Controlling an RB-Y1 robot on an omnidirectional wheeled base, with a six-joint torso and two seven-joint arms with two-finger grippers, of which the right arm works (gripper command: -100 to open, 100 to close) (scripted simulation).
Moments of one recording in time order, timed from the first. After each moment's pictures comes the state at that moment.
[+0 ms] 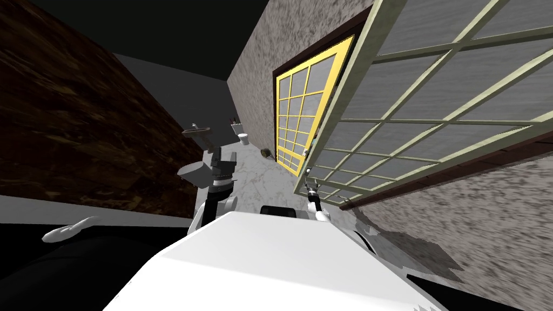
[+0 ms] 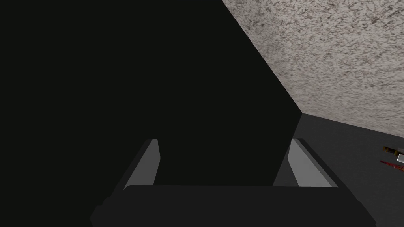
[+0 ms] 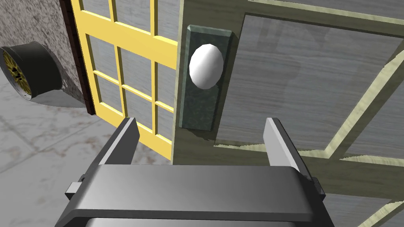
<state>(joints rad) -0.21 -0.14 -0.17 -0.46 -0.11 -0.88 -1.46</state>
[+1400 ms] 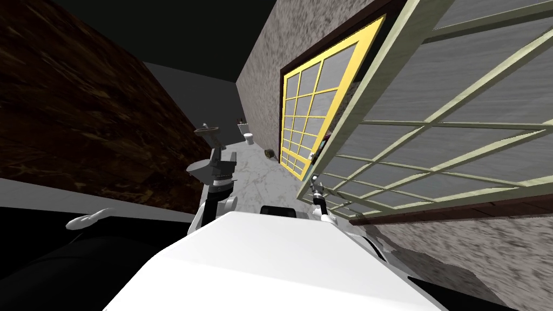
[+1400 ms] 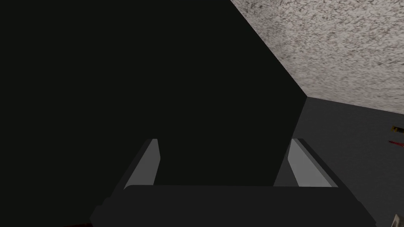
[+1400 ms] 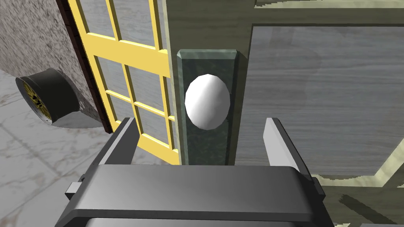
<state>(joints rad) -0.17 -0.20 -0.18 -0.47 -0.15 -0.89 -1.63</state>
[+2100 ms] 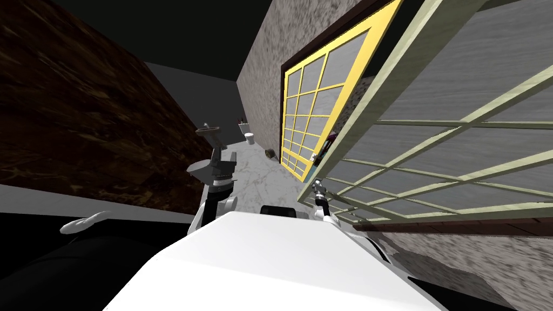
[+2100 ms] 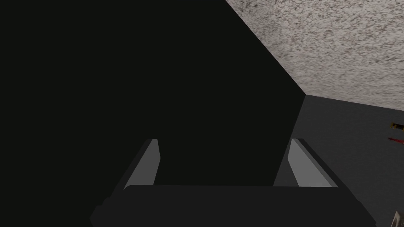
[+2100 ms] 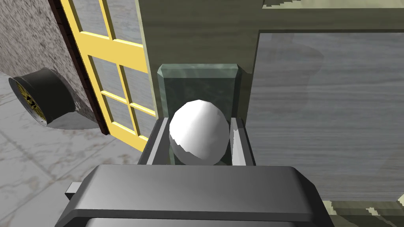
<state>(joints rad) -0.16 -0.22 -0.19 -0.45 -0.16 -0.91 -1.65</state>
